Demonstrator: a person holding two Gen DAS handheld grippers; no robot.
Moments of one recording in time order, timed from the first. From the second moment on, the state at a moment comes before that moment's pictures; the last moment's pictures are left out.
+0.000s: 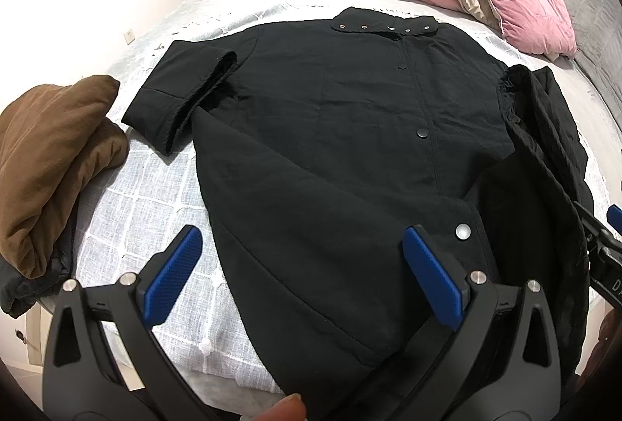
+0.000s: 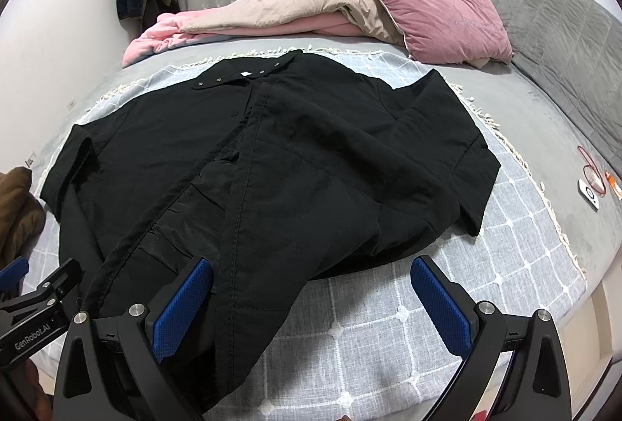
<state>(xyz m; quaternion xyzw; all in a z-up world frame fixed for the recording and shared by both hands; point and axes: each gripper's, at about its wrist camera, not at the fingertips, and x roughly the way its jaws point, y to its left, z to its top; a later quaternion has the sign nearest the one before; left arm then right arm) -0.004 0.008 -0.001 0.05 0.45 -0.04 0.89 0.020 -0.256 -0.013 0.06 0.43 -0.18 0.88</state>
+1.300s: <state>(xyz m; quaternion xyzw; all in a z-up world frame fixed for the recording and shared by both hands) -0.003 0.008 -0.002 0.05 0.46 -0.04 0.89 0.018 -0.260 -0.016 0.06 0.43 -0.19 0.88</state>
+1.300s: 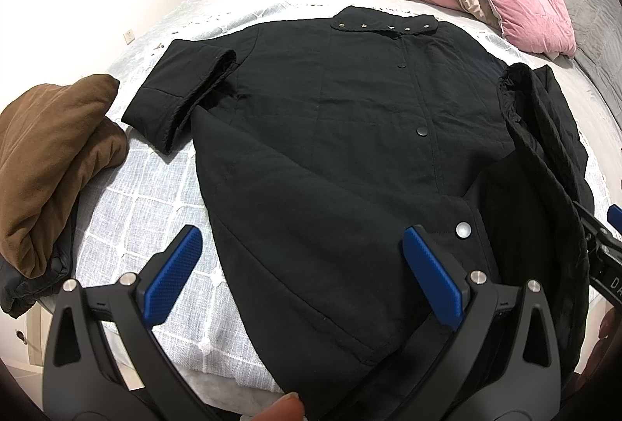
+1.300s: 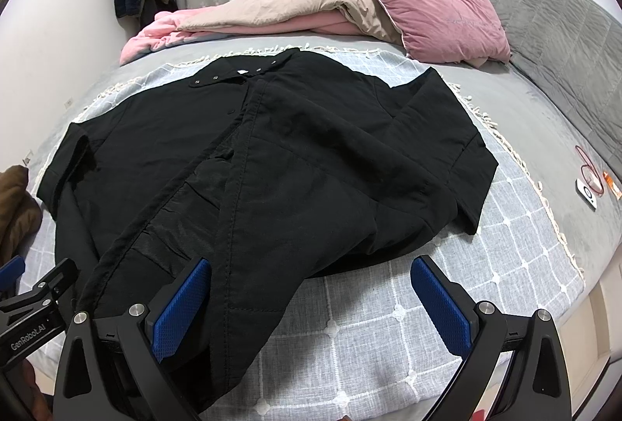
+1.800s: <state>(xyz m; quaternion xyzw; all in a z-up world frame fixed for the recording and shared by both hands) -0.006 0.011 -0.004 0.04 0.44 -0.07 0.89 0.014 -0.268 -0.016 0.05 0.42 -0.20 0.88</state>
